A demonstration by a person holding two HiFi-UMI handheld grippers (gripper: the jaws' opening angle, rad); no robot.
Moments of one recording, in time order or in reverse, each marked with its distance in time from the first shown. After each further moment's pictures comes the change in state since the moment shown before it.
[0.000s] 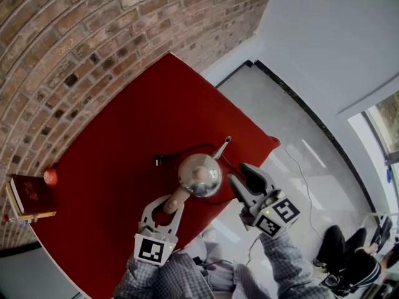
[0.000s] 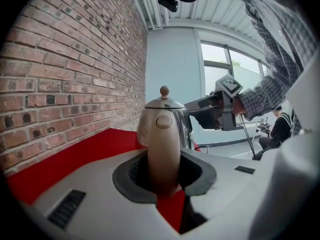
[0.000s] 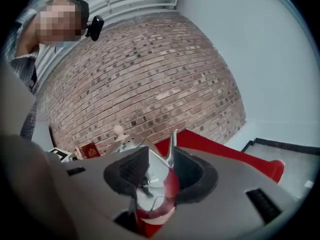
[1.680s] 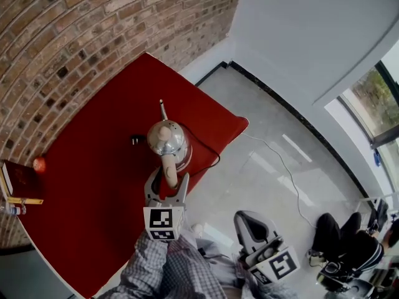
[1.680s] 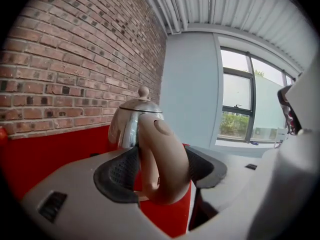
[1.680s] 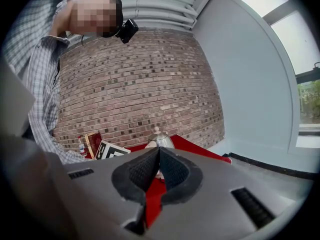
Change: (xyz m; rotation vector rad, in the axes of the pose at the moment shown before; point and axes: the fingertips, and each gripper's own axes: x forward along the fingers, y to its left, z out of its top) left arm 0.028 -0.064 0.019 -0.171 -0.069 0.181; right arm -0.215 0.106 -0.021 -0.184 -0.058 -0.185
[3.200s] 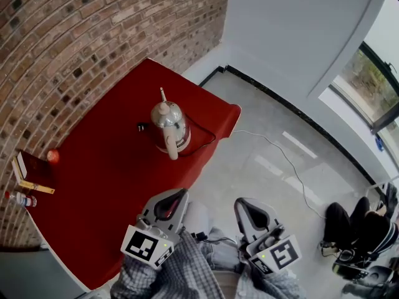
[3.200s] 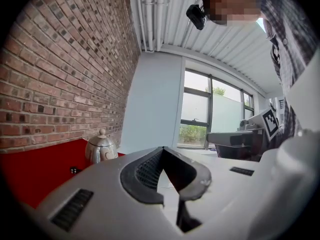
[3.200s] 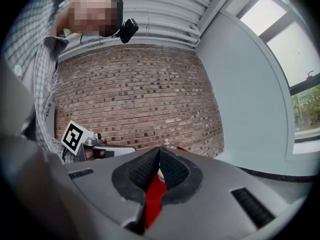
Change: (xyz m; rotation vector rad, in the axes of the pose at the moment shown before) left arm -0.181 -0.103 0.062 0.056 -0.100 -0.412; right arm -0.078 0.056 0.013 -0.037 -0.155 -0.011
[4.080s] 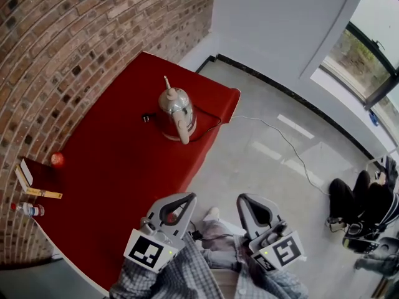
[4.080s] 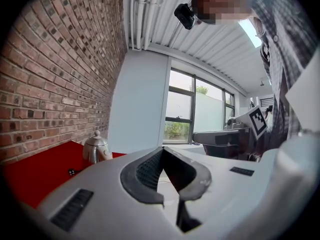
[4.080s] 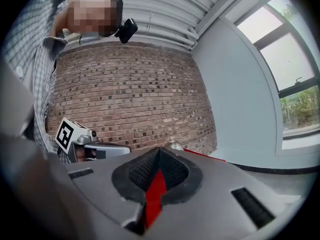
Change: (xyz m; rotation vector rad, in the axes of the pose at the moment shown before) left arm -0.072 -0.014 -0.002 0.061 0.045 -0.186; right arm -0.009 0.072 -0.007 0.018 0.008 -0.114
